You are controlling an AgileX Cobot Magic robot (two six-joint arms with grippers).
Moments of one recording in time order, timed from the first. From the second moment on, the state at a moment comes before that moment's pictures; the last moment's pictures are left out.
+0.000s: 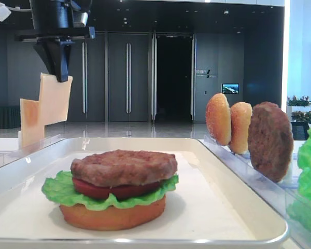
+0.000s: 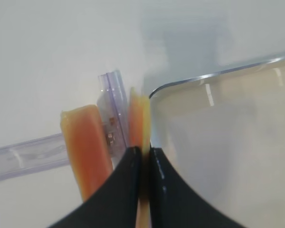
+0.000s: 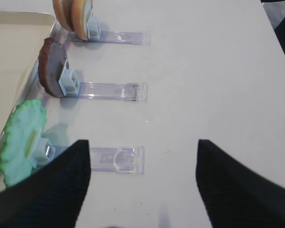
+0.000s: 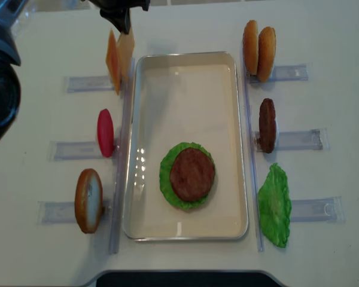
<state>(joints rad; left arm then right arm) -0.31 2.14 -2.04 0.08 1.24 -0.12 0.02 -0.01 -0.50 0.10 1.14 -0.12</state>
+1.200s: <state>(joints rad) -0.31 1.97 -2.01 -0.31 1.24 -0.13 0.02 -0.01 -0.50 0.10 1.14 -0.12</state>
